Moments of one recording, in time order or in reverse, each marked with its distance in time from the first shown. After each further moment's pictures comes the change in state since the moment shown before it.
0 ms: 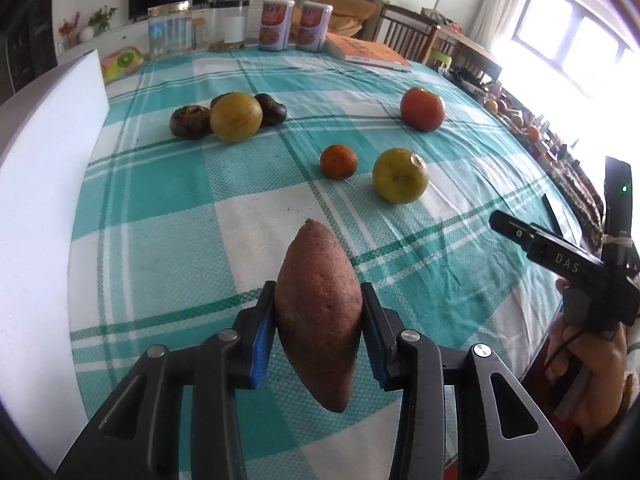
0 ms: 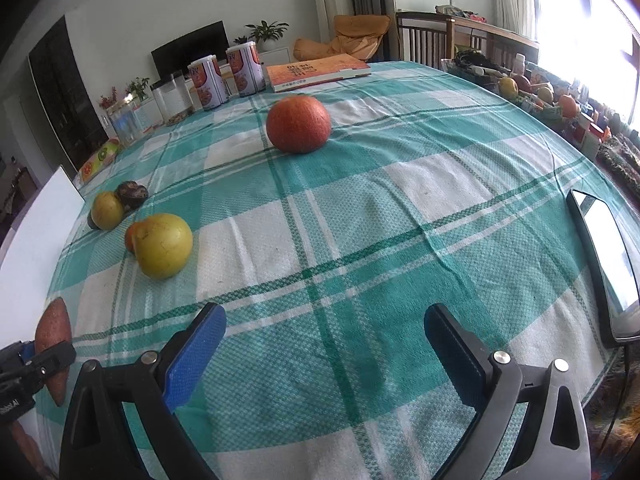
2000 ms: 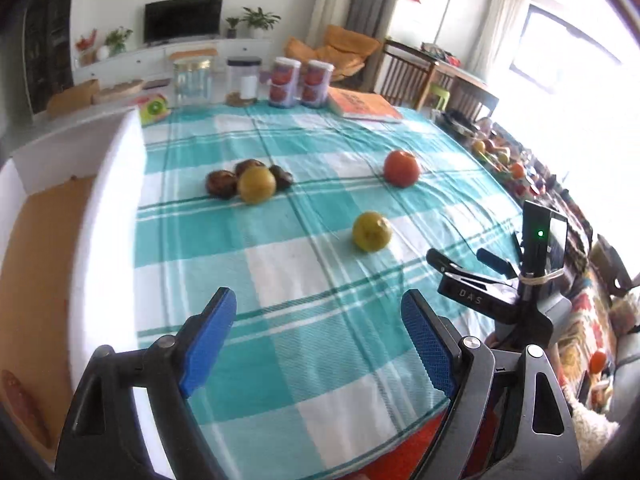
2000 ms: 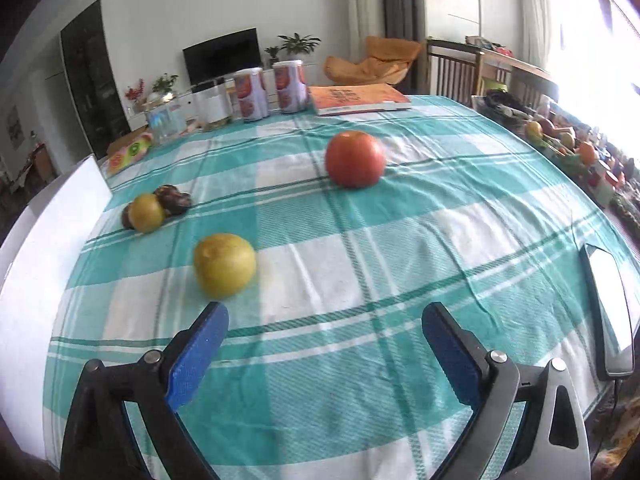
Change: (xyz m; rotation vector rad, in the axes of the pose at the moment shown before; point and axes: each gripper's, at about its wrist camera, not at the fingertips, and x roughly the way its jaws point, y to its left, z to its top) left arm -0.060 -0.008 0.023 -0.016 -0.077 -0.010; right arm -0.003 0.034 -0.004 -0.087 -0.034 -0.066
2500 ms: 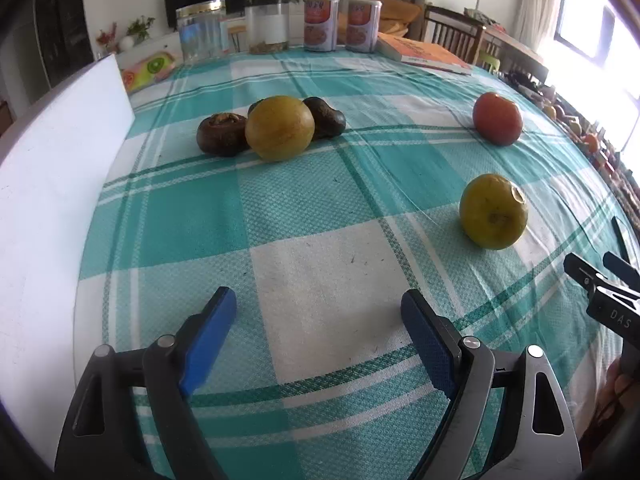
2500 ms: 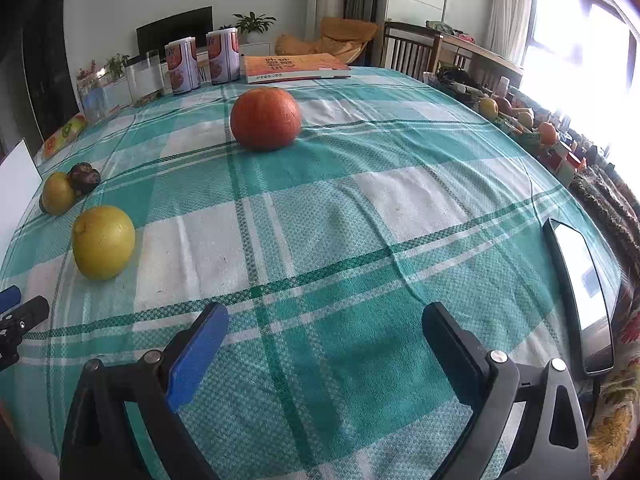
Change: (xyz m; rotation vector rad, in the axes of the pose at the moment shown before) left arm 0.117 0.020 -0.008 0.008 0.029 0.226; right arm 0.041 -0.045 -0.006 0.001 0.078 -0.149
